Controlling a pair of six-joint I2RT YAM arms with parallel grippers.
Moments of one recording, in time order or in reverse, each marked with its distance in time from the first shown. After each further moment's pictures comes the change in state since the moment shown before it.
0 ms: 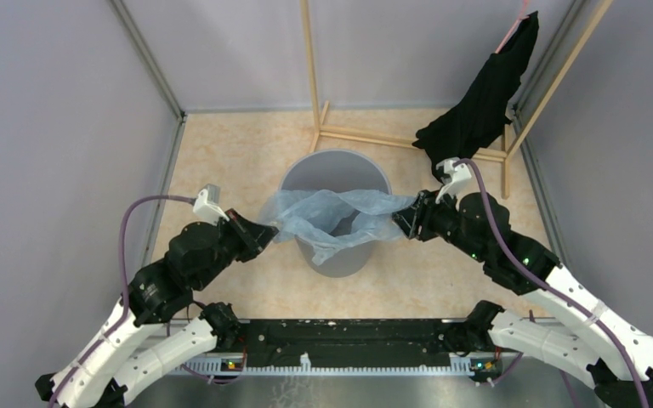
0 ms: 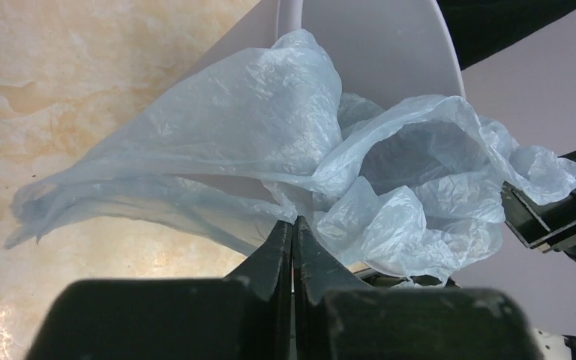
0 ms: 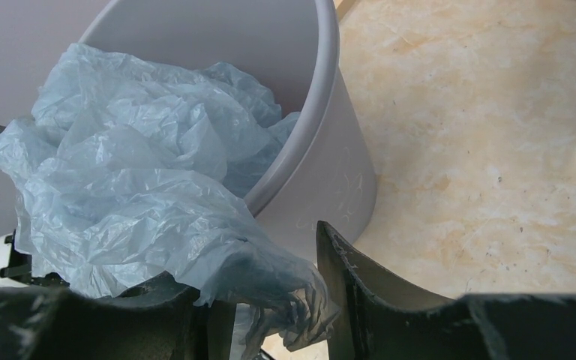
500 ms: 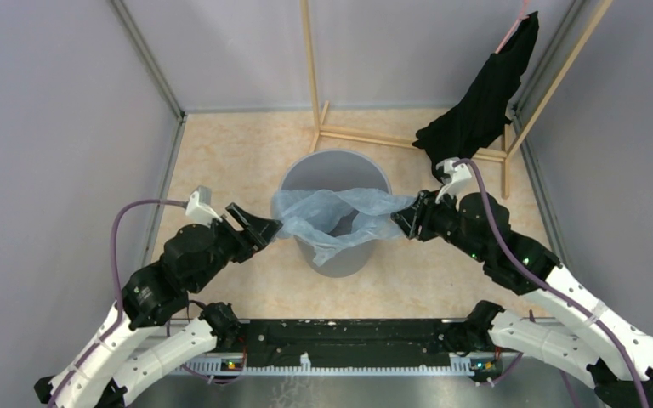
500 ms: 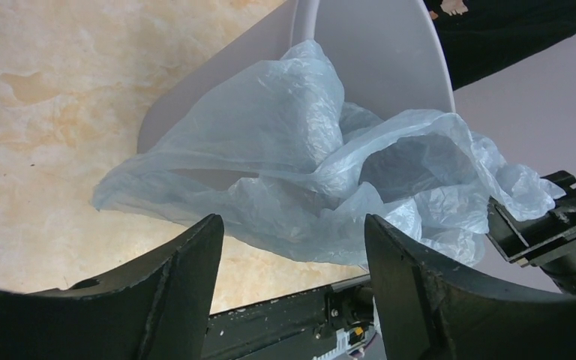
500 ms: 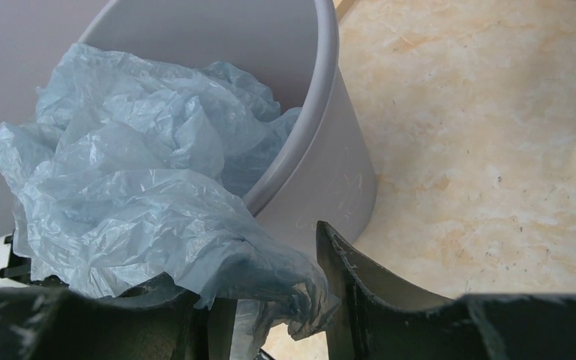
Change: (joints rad) left arm 0.000 -0.021 0.017 -0.042 -0.046 -0.049; right arm 0.000 0.000 0.000 0.000 0.001 0.000
